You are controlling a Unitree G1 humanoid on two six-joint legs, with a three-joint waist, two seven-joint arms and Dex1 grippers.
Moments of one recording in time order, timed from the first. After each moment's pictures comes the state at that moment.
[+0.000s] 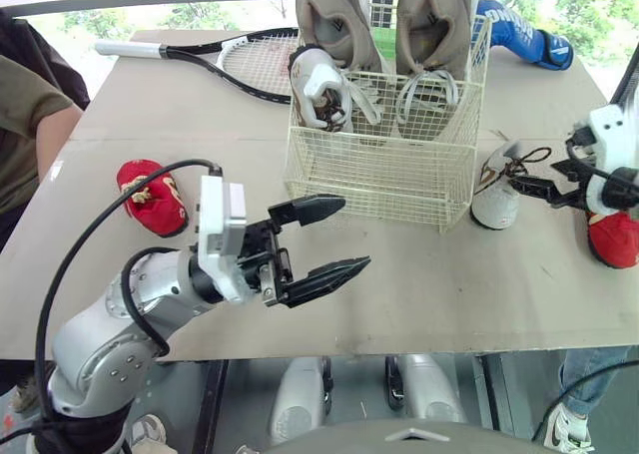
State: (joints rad) left arm -0.03 0.73 0.15 -0.76 -1.03 0.52 -0.72; right arm -0.60 -0.87 -0.14 -0.02 0.56 1.25 0.51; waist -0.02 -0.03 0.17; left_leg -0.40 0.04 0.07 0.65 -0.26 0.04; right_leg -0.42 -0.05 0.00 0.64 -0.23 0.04
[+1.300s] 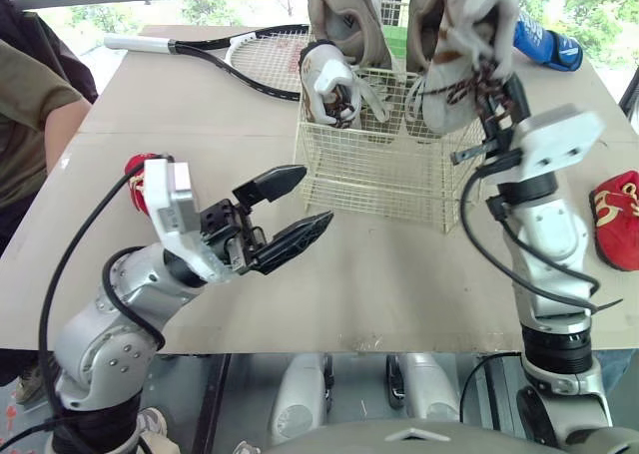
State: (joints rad) left arm 0.01 0.63 0.29 -0.66 -1.05 0.47 -0.73; right arm -0.34 -0.23 0.03 -0.31 -0.12 -0.20 0.10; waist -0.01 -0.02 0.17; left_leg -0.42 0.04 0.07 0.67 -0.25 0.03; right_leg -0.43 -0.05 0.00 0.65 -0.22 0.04
